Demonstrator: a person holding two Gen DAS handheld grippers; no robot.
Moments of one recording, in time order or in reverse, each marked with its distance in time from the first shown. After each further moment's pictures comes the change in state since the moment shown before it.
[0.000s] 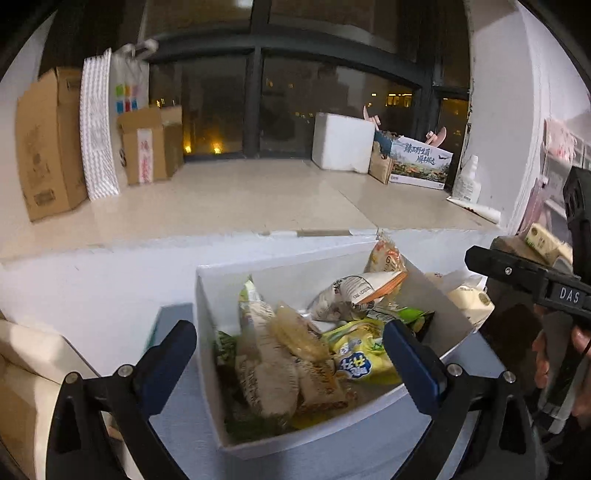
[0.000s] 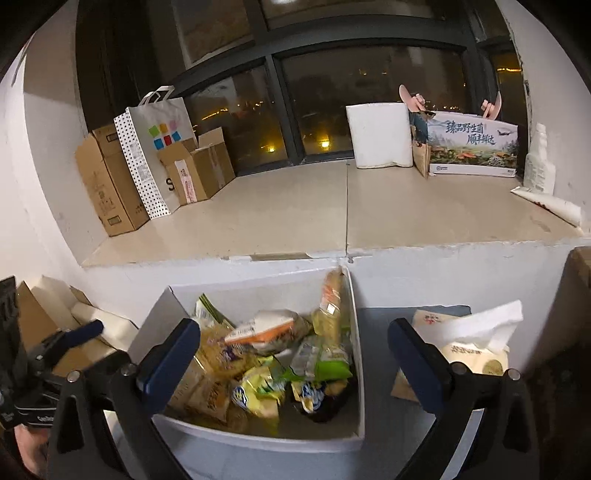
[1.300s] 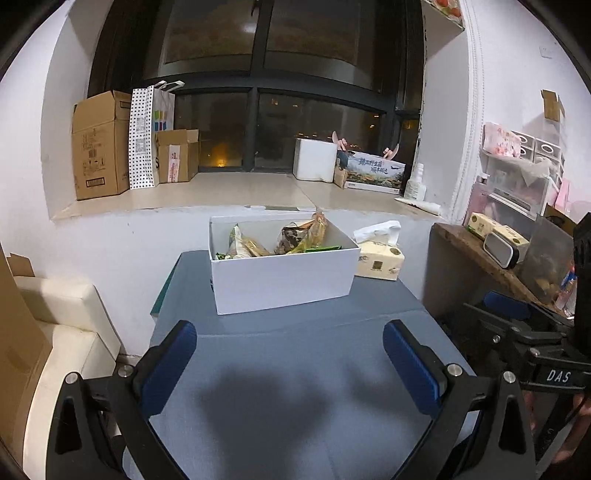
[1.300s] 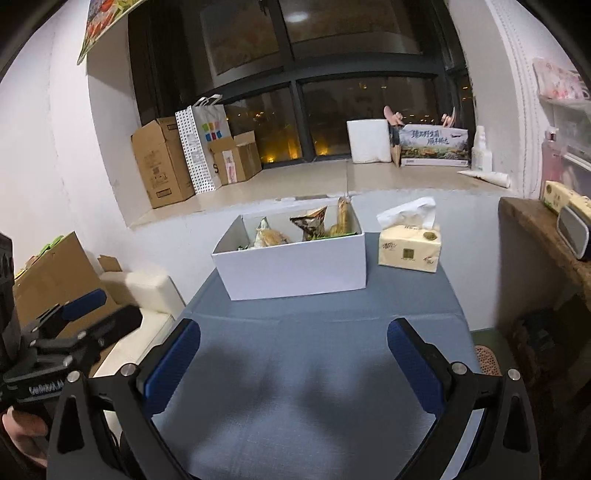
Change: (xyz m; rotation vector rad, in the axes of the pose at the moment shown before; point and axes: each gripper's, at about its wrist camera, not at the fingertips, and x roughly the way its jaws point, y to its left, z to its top) left arm -0.241 -0.080 -0.136 -0.052 -0.063 -0.029; right arm -0.244 0.076 -0.180 -0.023 -0.051 -0.024
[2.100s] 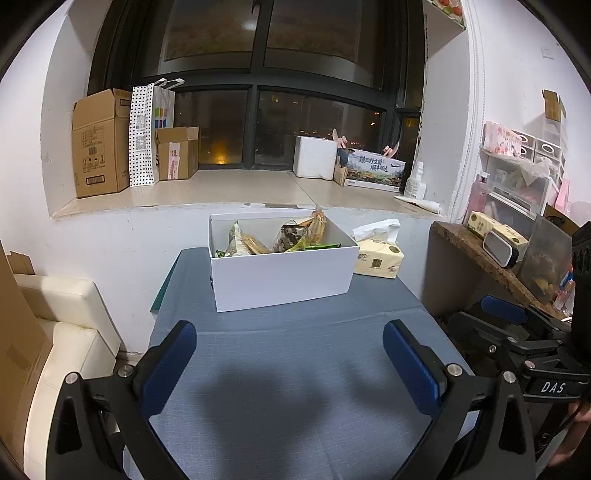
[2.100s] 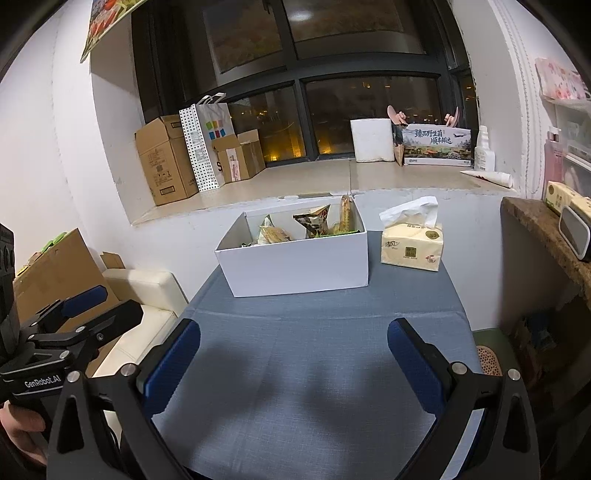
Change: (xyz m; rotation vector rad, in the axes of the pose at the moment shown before) left arm -0.002 0.001 0.002 -0.003 0.010 0.005; right arm 0.000 0.001 -0.003 -0.009 0.009 0.013
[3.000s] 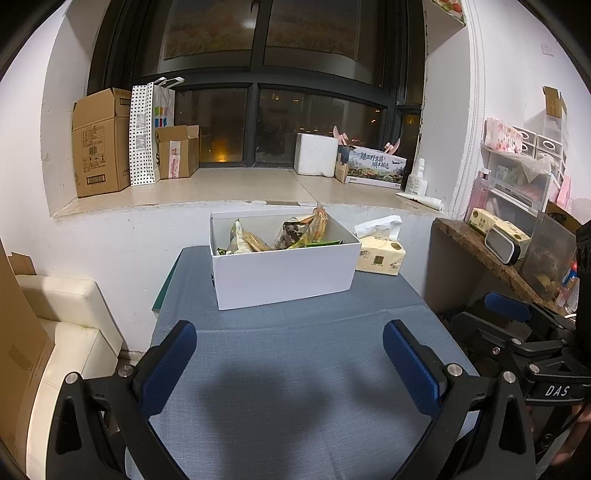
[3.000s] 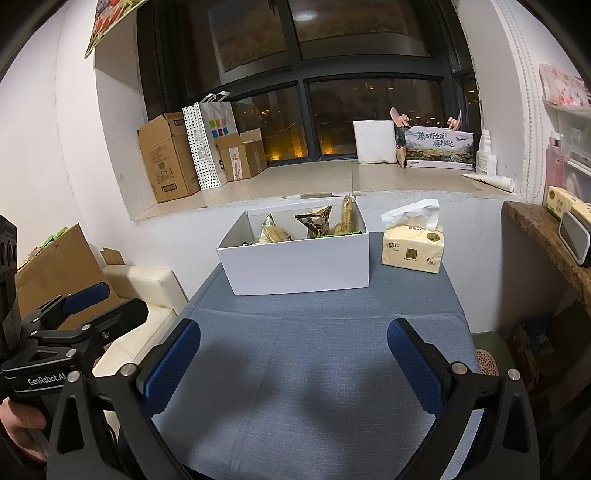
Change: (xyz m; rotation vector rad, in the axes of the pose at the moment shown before) left arm 0.001 0.002 -0.002 0.003 0.006 0.005; right arm 0.000 0.002 -0.001 -0.014 -0.001 0.000
